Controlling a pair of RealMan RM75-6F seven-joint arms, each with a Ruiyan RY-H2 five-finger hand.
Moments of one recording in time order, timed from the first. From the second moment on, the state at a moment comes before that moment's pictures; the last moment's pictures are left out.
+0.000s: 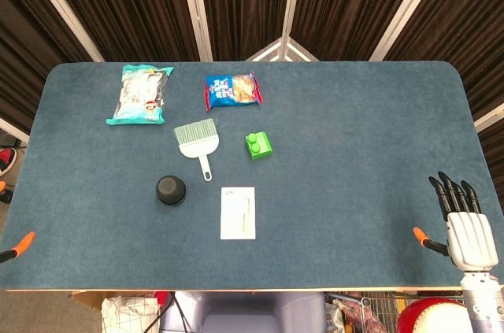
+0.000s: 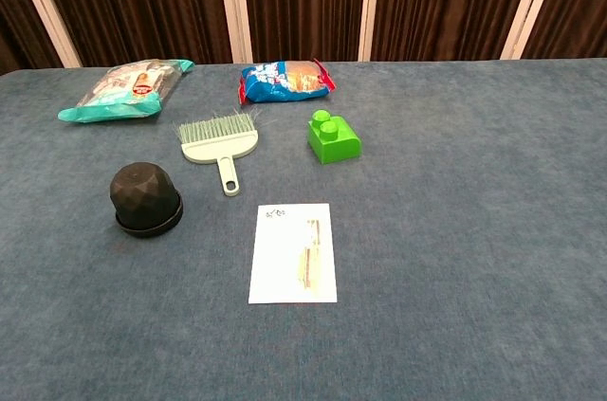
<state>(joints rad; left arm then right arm) 0.04 -1.01 -0.07 -1.83 1.42 1.54 -0.16 0.08 -1.16 0.08 -1.59 -1.53 1.52 0.03</state>
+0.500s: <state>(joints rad) -0.14 -1.05 -0.10 -1.83 1.38 1.25 -0.15 0.09 -1.16 0.08 -1.59 -1.51 1.49 0.06</state>
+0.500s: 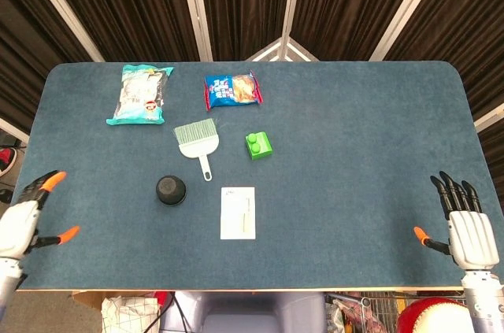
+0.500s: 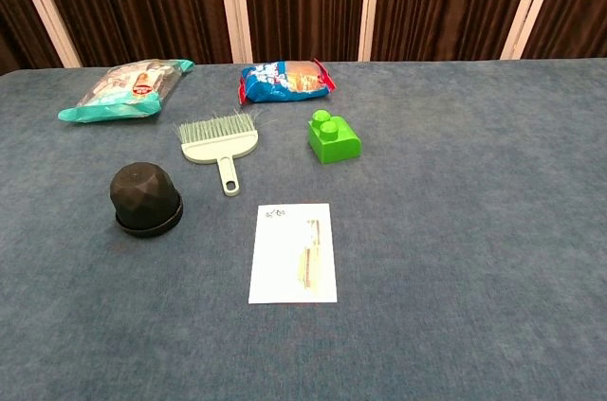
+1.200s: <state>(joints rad) -0.39 -1.41 -0.19 -1.68 1.10 1.03 0.05 0.10 -1.17 0.08 -1.56 -1.49 1.45 0.08</state>
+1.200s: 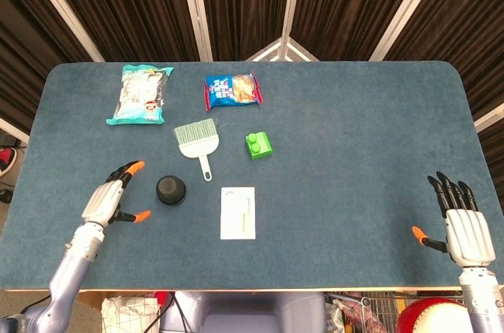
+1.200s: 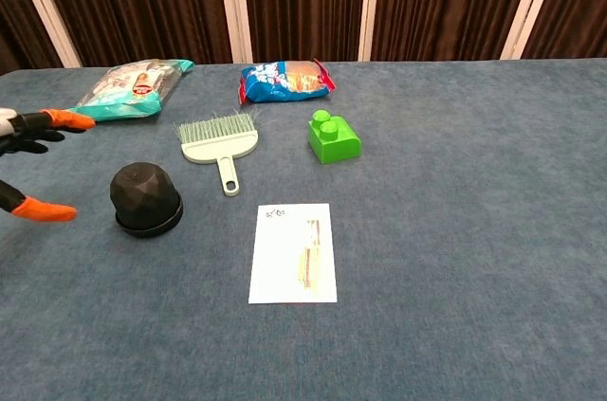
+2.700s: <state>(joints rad) -0.50 -1.68 -0.18 -1.42 1.05 0.97 0.05 0.11 -1.17 0.08 -1.55 -1.47 1.43 0.10</state>
